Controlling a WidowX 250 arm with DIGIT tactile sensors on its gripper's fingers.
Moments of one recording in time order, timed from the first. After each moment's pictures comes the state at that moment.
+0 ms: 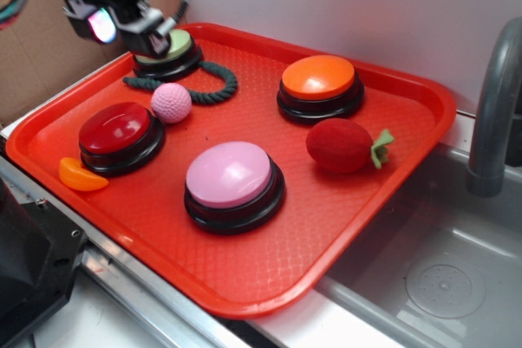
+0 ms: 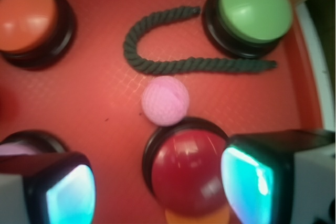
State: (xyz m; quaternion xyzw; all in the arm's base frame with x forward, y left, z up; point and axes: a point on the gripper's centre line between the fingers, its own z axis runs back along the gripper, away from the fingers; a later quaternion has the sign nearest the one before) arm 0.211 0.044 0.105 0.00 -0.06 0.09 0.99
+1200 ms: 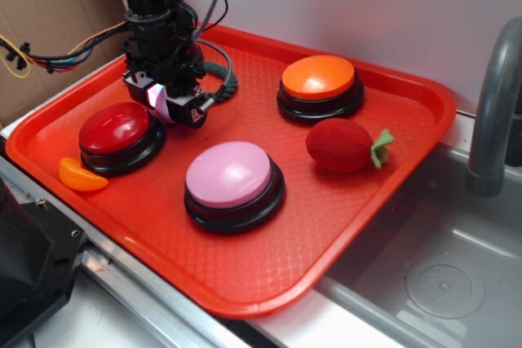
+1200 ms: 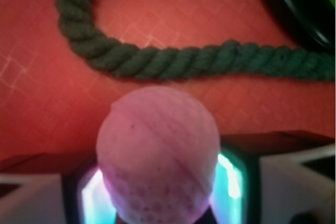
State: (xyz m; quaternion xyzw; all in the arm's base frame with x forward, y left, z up) arm 0.235 0.055 0.027 0.04 0.00 0.08 1.00
